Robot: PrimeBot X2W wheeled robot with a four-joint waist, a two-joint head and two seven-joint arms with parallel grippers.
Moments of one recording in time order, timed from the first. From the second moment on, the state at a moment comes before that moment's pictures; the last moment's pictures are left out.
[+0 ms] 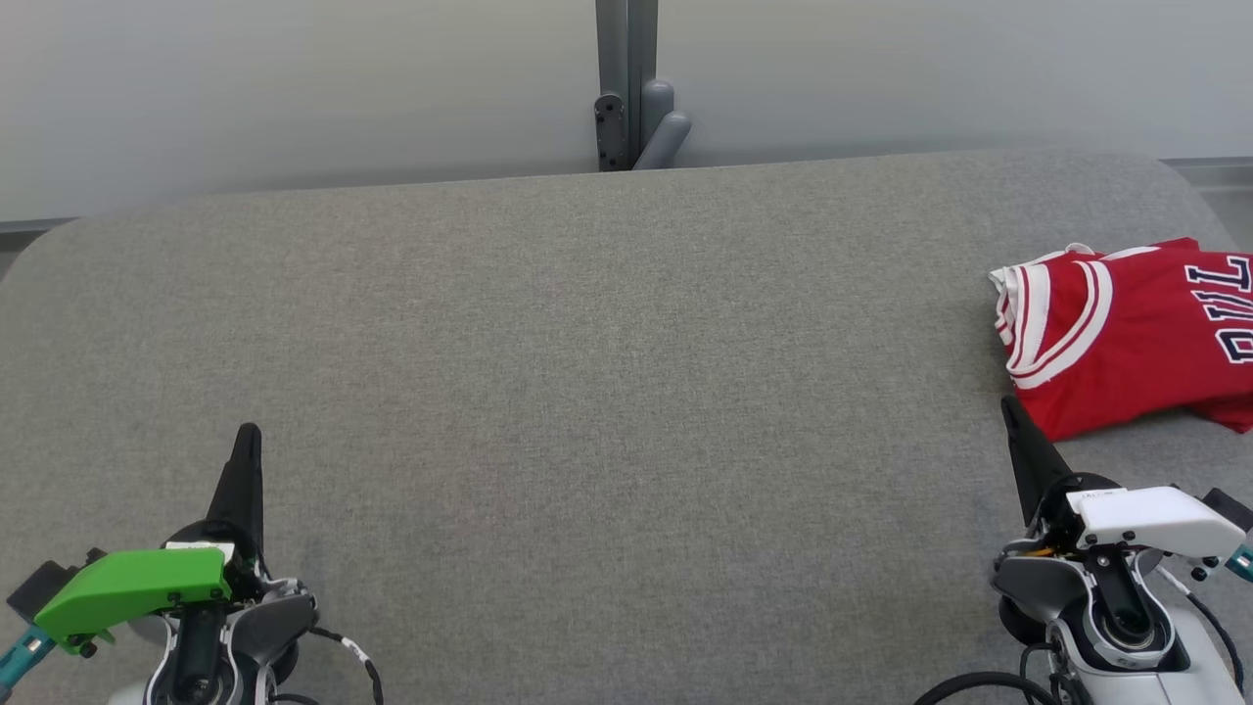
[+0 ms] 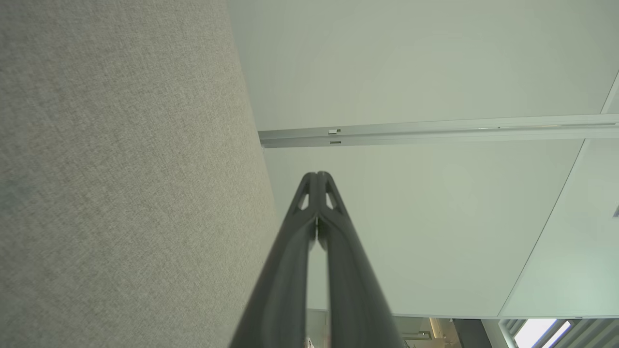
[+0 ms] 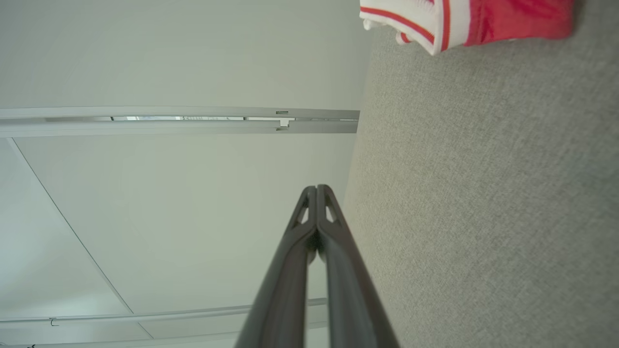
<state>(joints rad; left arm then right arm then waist) -0.14 0.05 0.13 0.22 -1.55 -0.04 0.11 -0.19 -0.06 -0.10 0.33 1.55 0.13 0.09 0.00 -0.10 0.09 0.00</state>
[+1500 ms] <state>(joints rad) -0.16 0.05 0.13 0.21 -1.60 -0.04 0.12 -0.20 -0.07 -0.09 0.33 1.63 0.13 0.10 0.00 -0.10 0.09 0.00</state>
